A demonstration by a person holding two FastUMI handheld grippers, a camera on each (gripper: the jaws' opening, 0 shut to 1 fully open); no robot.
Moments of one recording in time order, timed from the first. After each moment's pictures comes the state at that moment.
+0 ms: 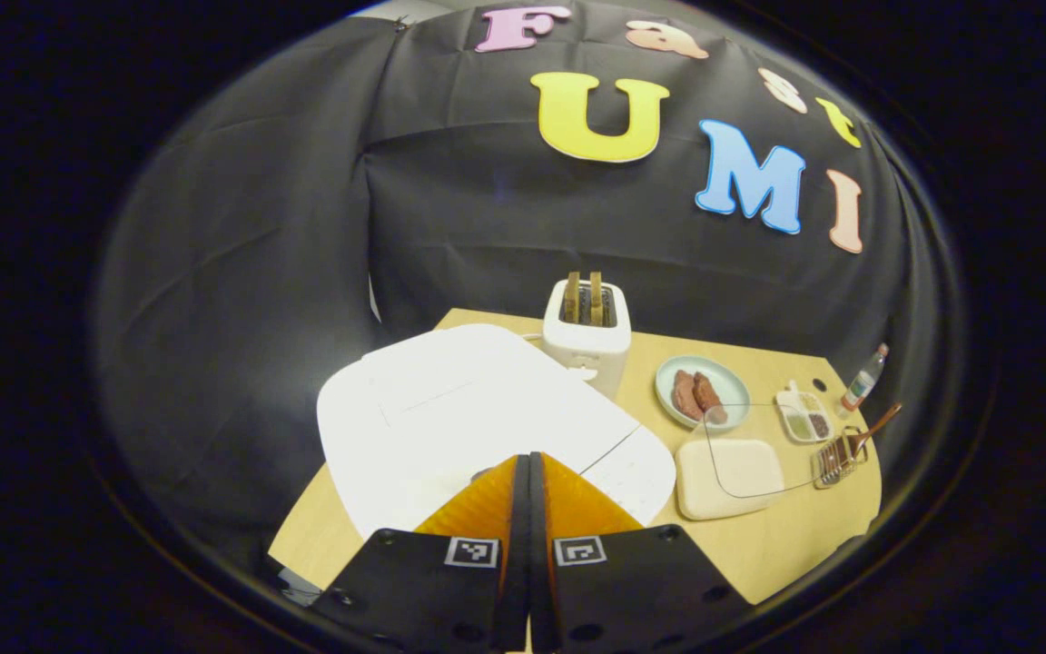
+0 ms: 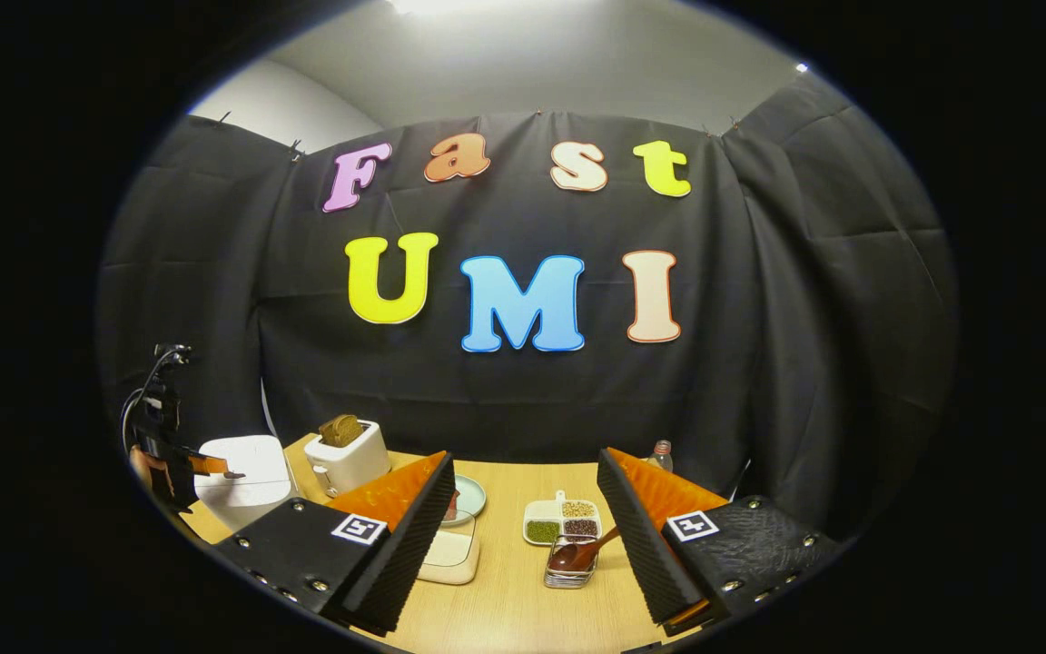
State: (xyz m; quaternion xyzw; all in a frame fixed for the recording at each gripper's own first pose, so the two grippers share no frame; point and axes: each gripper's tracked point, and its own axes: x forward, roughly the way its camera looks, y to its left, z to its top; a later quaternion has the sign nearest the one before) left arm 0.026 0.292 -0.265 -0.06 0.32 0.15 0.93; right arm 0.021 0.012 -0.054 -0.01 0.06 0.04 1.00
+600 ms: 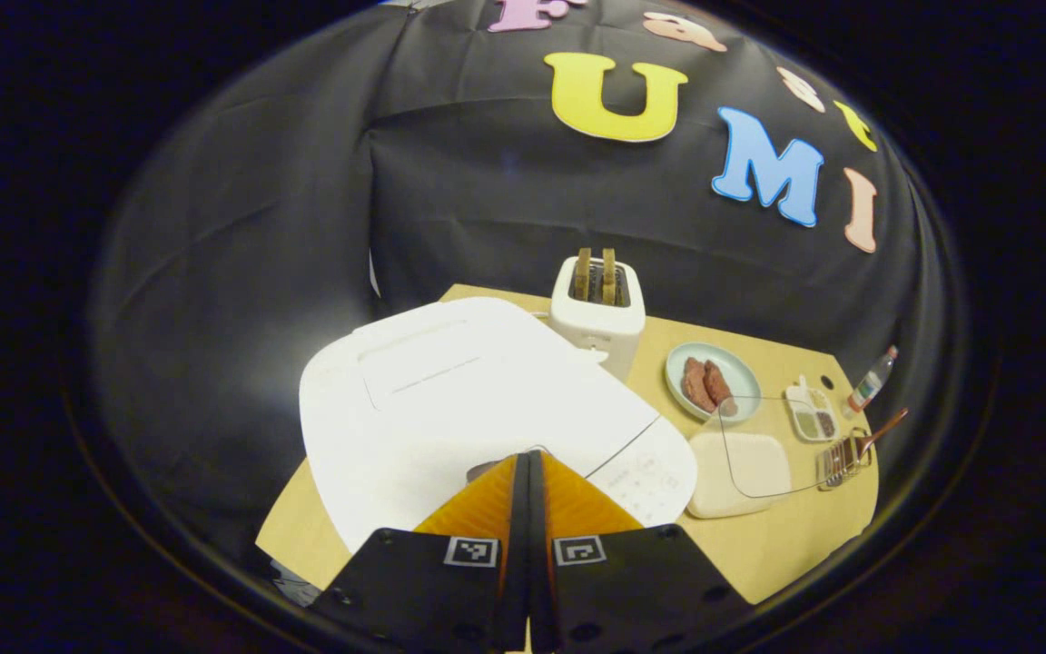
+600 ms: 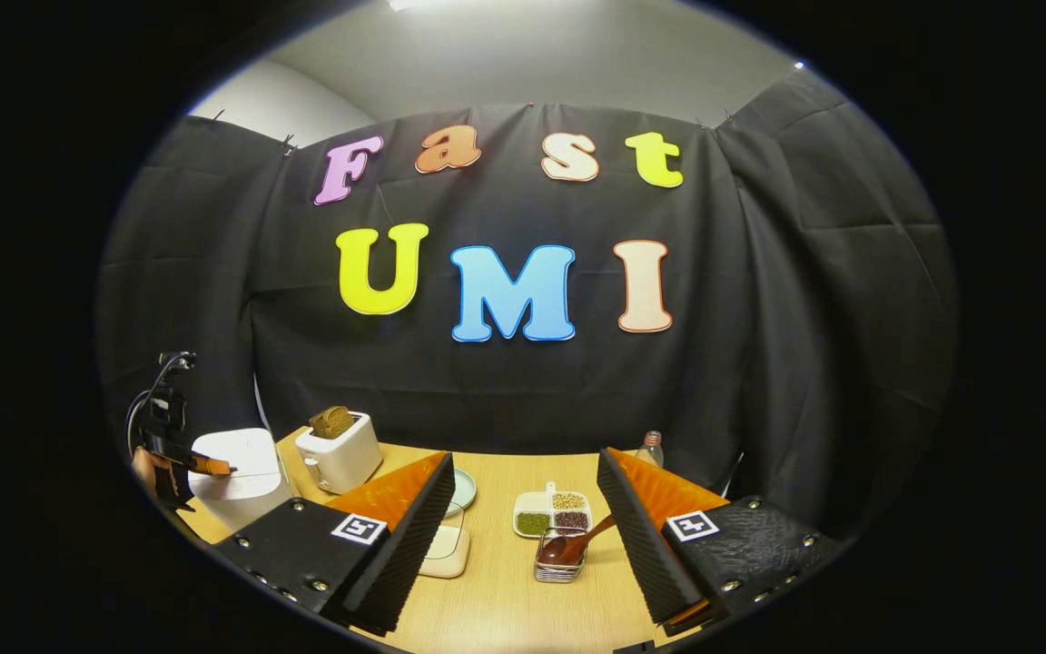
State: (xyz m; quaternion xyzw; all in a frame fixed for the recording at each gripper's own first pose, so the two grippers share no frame) left arm 0.029 0.304 -0.288 -0.08 0.35 0.15 0.92; right arm 0.022 -0.001 -0.061 0.00 0.07 0.04 1.00
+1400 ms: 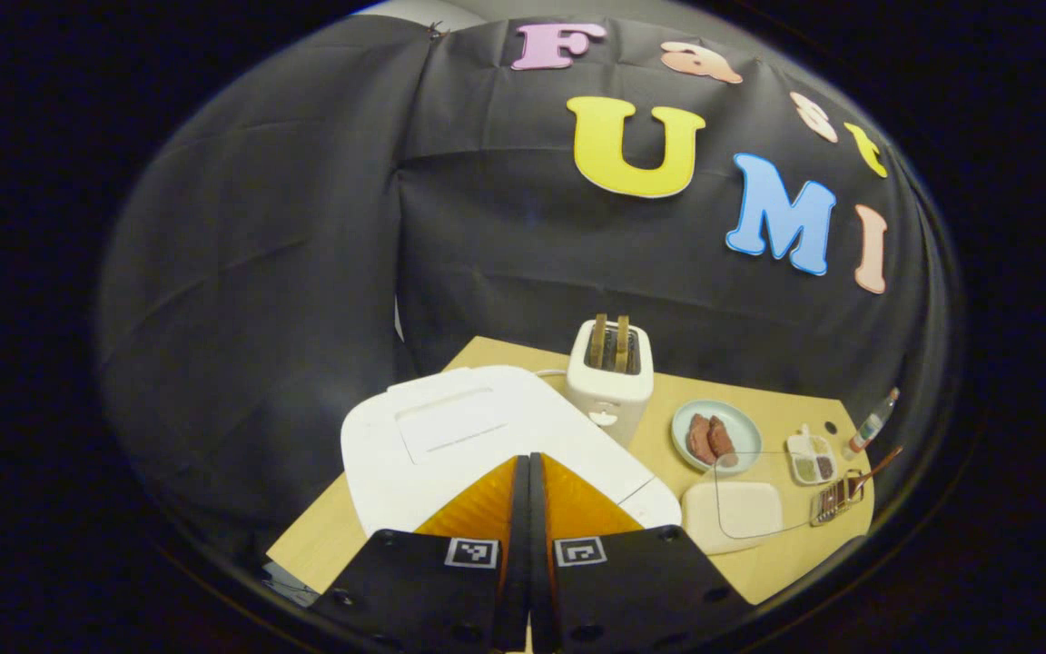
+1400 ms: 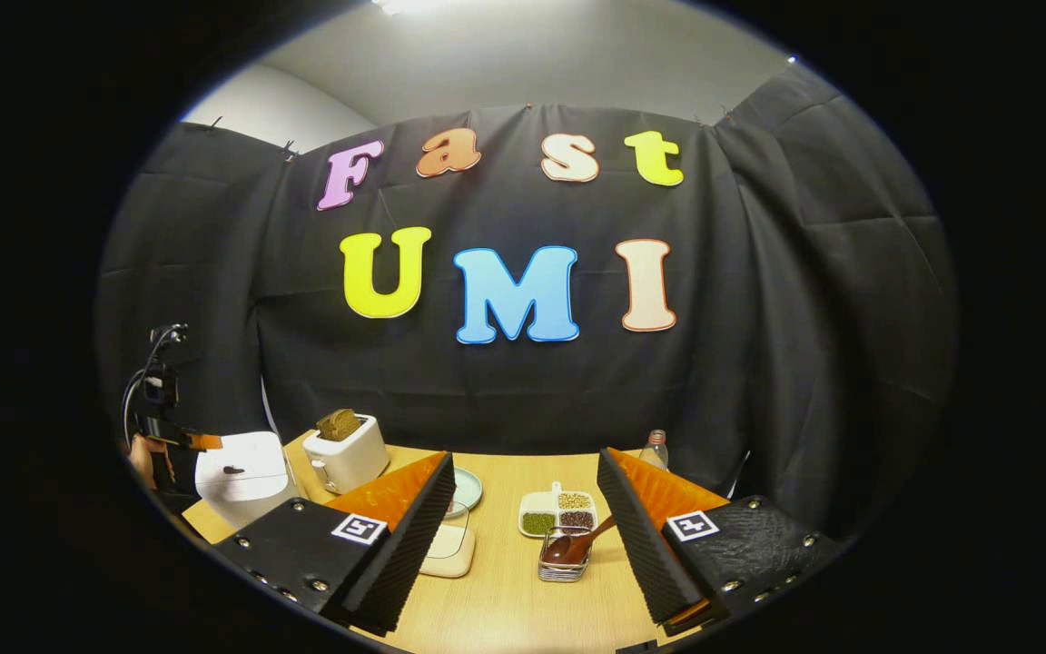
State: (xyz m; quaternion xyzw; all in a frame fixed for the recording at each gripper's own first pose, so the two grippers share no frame) left arm 0.037 0.312 -0.234 -0.09 0.29 0.18 0.94; right arm 0.019 -0.005 -0.062 0.01 0.07 0.04 1.00
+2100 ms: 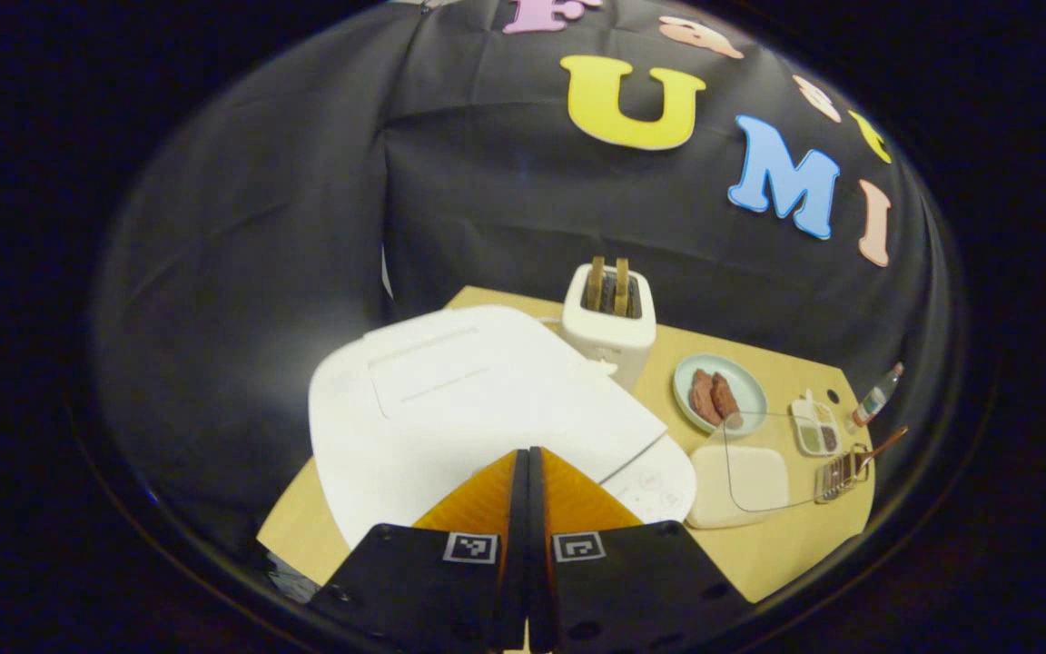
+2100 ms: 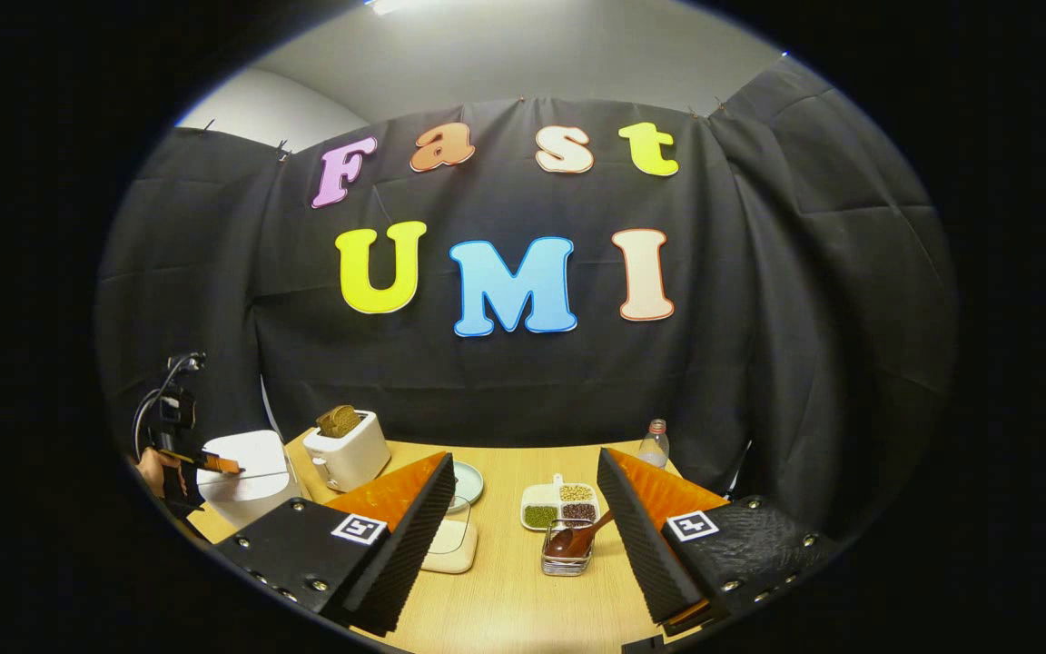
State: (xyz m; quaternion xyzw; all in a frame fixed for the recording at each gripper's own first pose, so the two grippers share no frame) left arm 0.046 0.326 -0.247 -0.05 0.29 0.19 0.93; right arm 0.019 -0.003 -0.064 0.01 0.07 0.04 1.00
